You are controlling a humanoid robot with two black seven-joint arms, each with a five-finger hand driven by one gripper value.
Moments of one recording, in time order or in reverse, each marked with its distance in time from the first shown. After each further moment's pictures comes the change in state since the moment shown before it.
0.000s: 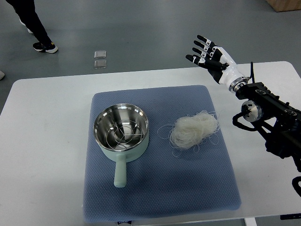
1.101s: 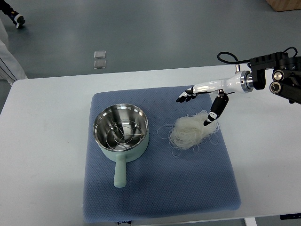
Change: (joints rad) left arm -0.005 0.000 0.002 0.002 -0.002 0.000 0.000; right arm 0.429 -0.377 -0.725 0.323 -0.740 0.370 0.000
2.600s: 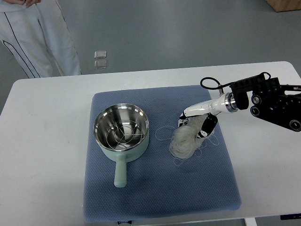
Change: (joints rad) left arm -0.007 0.000 0.000 0.000 0.000 0.000 0.000; right arm -0.076 0.135 -0.046 -0.094 -0.178 -0.098 0.044
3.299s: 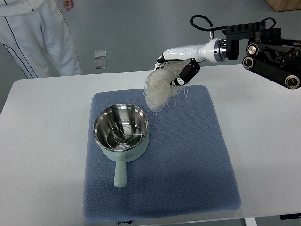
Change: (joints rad) left arm -0.002 0.000 0.000 -0.001 0.000 0.000 0.000; right arm 0.244 0.057 0.111 -0.040 0.122 -0.023 -0.008
